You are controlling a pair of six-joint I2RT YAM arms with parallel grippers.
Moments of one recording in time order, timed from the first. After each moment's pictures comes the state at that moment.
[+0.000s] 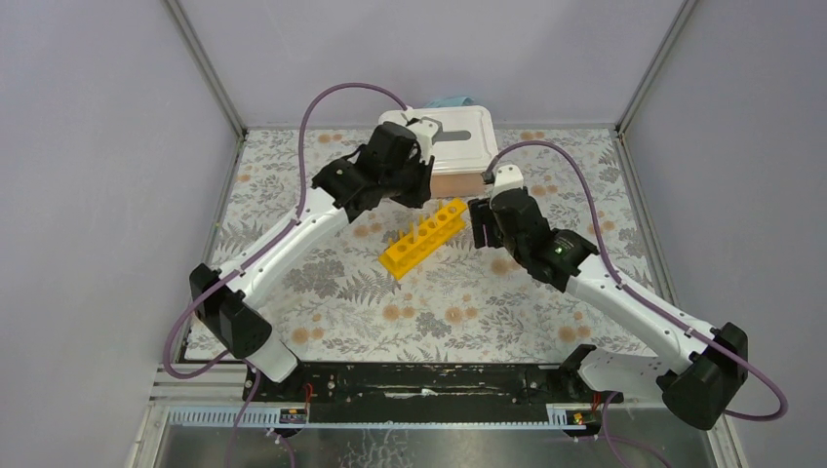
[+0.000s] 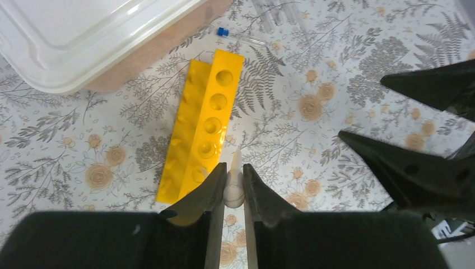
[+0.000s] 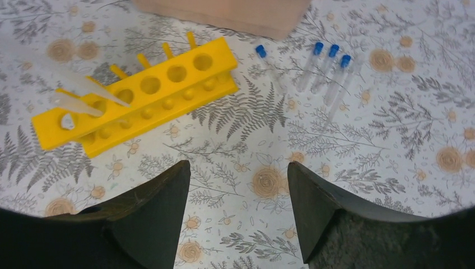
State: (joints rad) left arm -0.68 1.59 1.66 -0.73 0.06 -0.20; right arm 0.76 1.15 1.02 -0.46 0.40 0.20
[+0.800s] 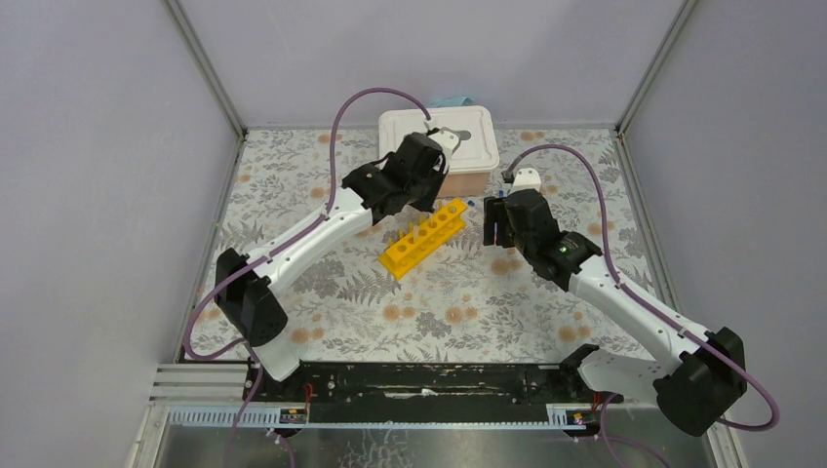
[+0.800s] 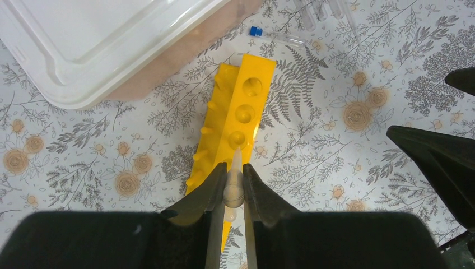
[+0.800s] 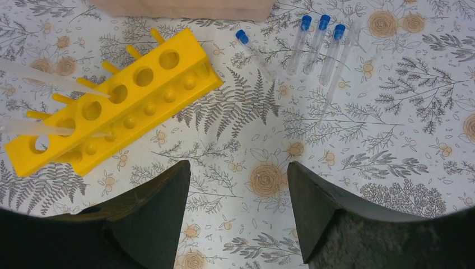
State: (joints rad) left arm -0.75 1.70 1.66 -0.68 -0.14 -0.12; right arm 0.61 1.13 0.90 -0.39 0.34 0.32
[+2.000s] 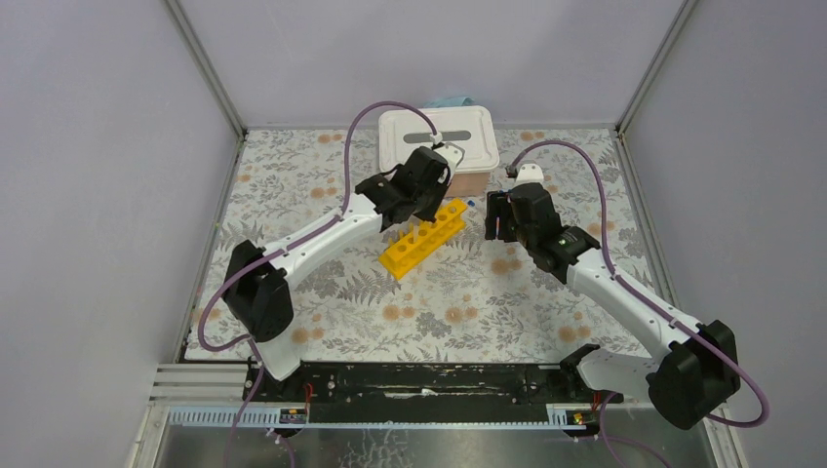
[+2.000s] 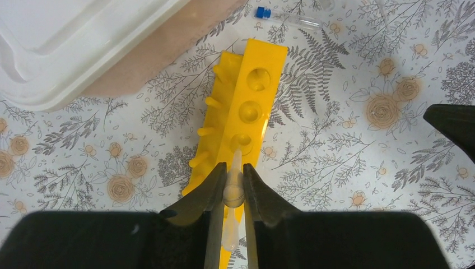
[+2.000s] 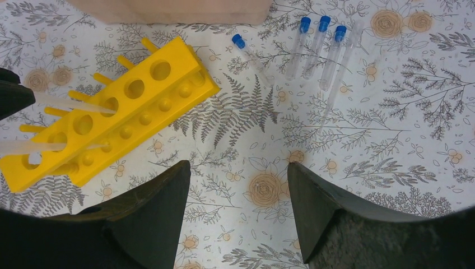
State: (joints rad) left arm -0.75 1.74 1.56 -0.58 -0.16 -0.10; right arm 0.54 1.18 0.90 -0.34 0.27 0.31
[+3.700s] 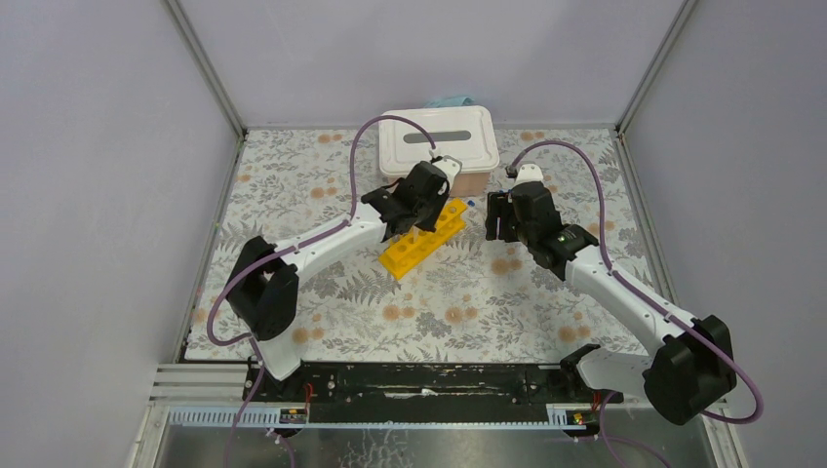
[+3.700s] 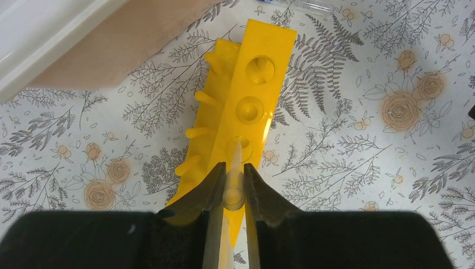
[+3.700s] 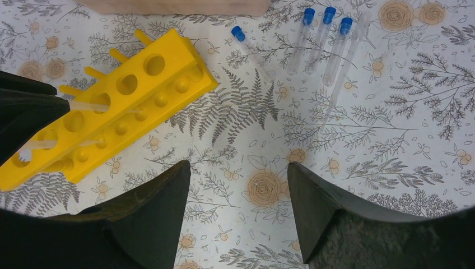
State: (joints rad) left arm -0.75 1.75 1.41 -0.43 -0.16 -0.12; right arm 0.51 1.20 0.89 -0.33 0.22 0.30
